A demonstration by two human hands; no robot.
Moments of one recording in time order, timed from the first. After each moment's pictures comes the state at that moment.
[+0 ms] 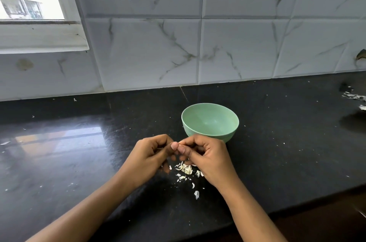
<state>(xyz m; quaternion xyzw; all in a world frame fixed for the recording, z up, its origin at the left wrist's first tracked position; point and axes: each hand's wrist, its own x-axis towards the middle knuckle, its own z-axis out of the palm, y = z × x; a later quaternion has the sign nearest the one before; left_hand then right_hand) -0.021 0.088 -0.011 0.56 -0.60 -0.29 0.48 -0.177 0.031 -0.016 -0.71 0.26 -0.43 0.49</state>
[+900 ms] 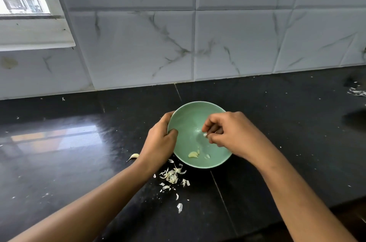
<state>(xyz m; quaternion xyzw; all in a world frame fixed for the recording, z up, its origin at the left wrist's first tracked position) -0.055 0.005 -0.016 0.64 -0.53 -0.22 0.51 -0.235 -0.041 0.040 -0.85 0.41 -0.23 0.23</state>
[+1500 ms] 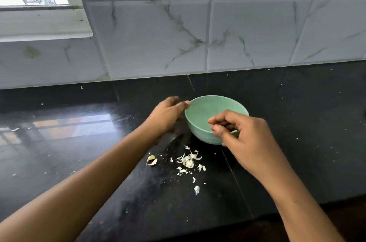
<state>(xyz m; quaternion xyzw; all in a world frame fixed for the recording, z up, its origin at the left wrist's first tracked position) -0.030 0.008 0.018 0.69 -0.41 -0.35 0.48 -0.227 0.014 0.023 -0.81 0.34 -0.40 0.26</state>
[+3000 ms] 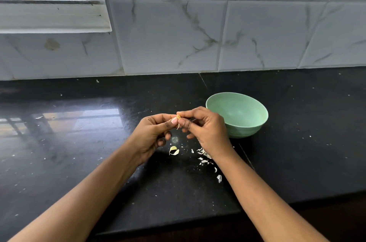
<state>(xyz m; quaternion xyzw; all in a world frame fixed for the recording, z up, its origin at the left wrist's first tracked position) 0.020 0.089 -0.013 0.51 -0.37 -0.48 0.61 -0.119 0.023 -0.013 -0.72 0.24 -0.45 0.47</state>
